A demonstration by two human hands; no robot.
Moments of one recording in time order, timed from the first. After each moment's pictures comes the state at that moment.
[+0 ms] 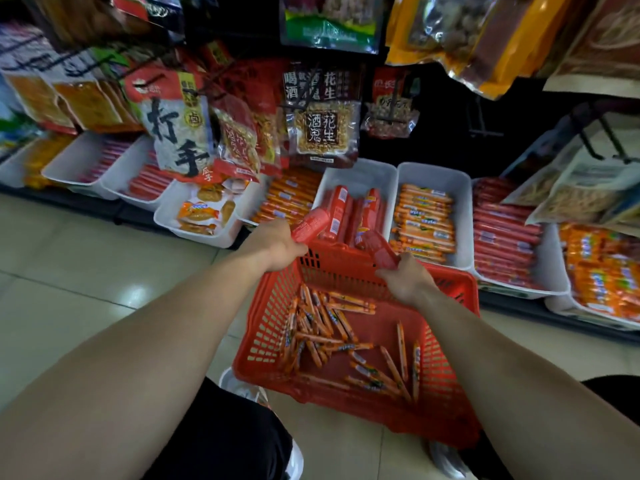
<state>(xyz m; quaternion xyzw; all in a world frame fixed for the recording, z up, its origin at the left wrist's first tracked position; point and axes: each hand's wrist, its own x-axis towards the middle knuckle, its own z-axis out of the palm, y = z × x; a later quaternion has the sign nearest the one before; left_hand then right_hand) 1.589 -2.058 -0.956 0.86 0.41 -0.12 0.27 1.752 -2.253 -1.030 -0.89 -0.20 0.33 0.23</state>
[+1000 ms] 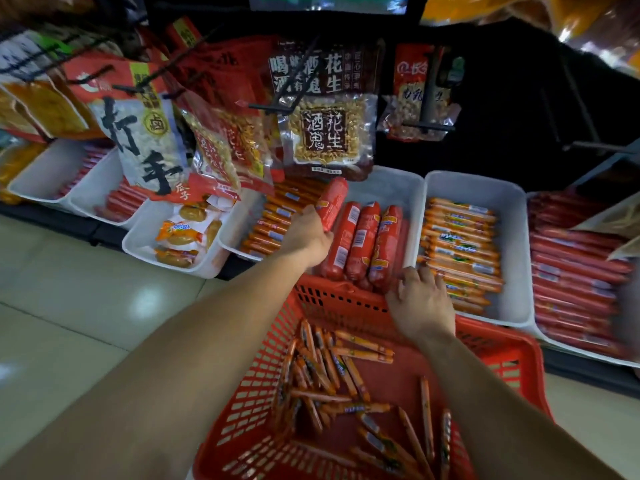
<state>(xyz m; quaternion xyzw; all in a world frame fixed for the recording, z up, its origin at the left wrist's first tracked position) 1.730 -1.983 -1.072 0.84 0.47 -0.02 0.28 1.807 -2.189 -1.118 -0.93 -0.31 0.16 0.13</state>
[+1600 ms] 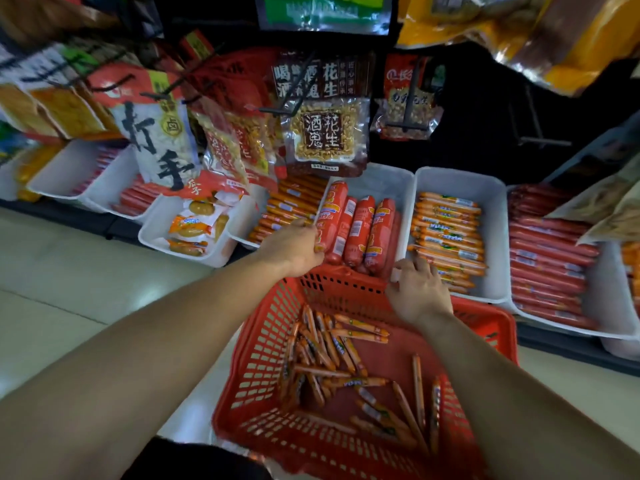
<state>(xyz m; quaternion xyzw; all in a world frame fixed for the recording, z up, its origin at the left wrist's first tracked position) 1.673 -2.005 -1.030 0.92 0.32 -0.16 0.16 1.800 -2.208 -1.085 -0.92 -0.33 0.21 0.08</state>
